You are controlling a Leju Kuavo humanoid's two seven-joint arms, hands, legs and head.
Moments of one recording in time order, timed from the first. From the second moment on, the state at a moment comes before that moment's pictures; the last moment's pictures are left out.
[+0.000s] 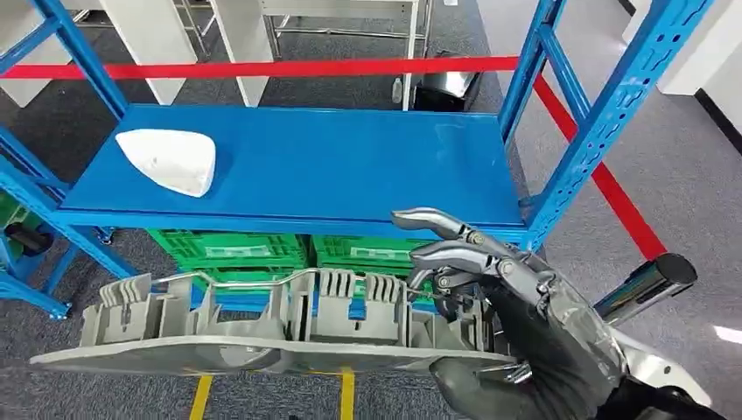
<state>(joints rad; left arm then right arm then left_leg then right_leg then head) -0.14 -0.02 -1.07 -0.30 0.81 0.28 -0.20 -0.66 -0.49 1.03 -2.37 -0.31 -0.25 -0.05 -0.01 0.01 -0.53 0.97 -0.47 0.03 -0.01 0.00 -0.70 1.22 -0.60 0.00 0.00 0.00</state>
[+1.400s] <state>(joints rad) -0.16 -0.02 -1.07 -0.29 0.81 0.29 -0.19 -0.64 -0.49 1.03 -2.37 -0.29 -0.27 -0.06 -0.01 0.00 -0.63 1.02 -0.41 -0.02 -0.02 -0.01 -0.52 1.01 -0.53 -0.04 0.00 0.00</state>
